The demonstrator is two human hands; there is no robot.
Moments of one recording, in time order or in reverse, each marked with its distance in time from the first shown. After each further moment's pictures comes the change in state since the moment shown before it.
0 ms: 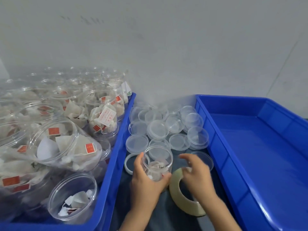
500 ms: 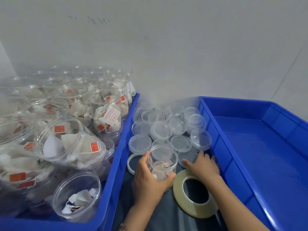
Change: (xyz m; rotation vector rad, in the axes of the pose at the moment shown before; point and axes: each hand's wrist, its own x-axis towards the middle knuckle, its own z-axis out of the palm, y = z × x) left_hand -0.060 -0.079 0.021 0.107 -0.203 0.053; right_hand 0.071 0.045 0.003 -0.740 -0.241 0.361
